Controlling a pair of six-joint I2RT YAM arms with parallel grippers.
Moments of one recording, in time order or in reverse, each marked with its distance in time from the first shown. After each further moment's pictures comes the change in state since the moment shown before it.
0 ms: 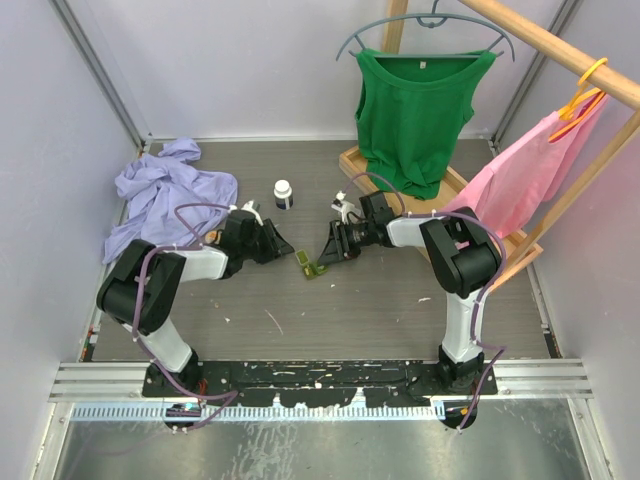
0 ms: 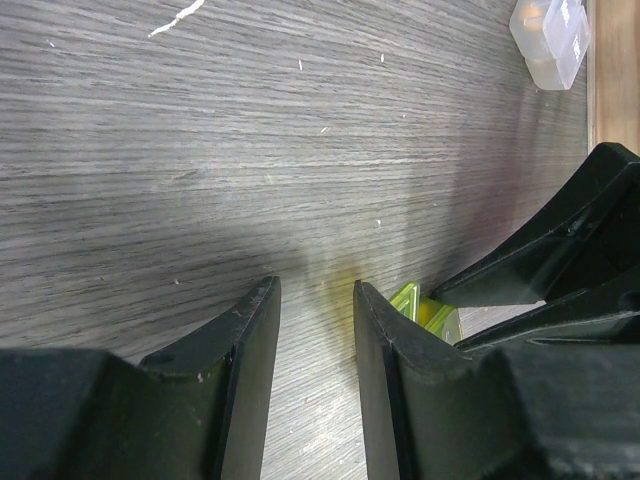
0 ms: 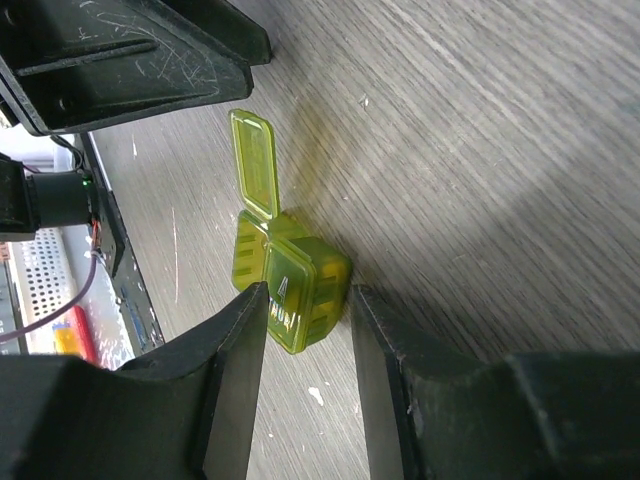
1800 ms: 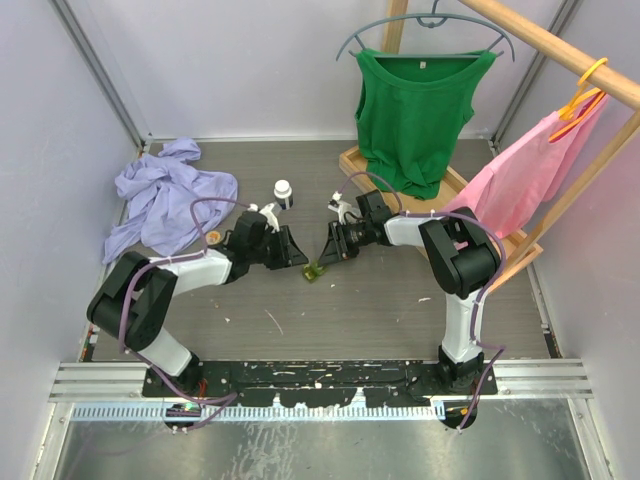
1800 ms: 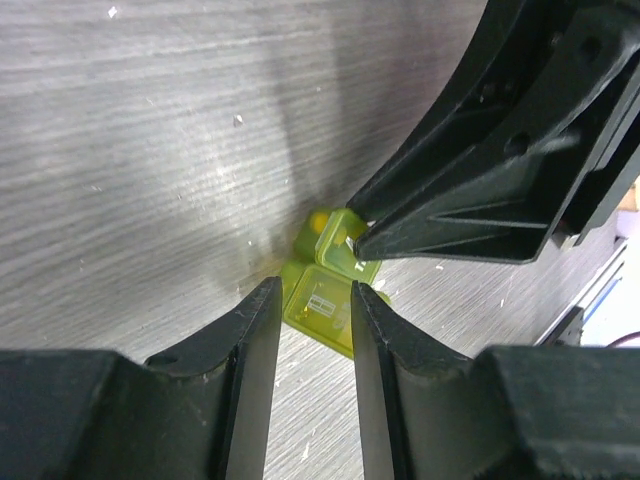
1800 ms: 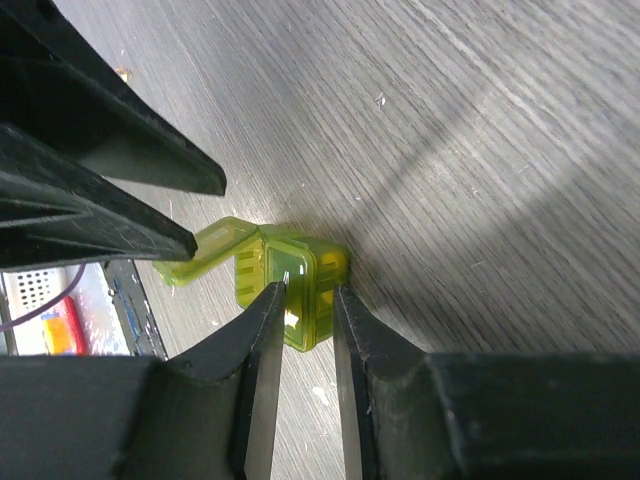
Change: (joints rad) left arm -0.103 -0.101 0.020 -0.102 0.097 0.092; right arm 0.018 0.000 0.027 -0.058 0.013 -0.043
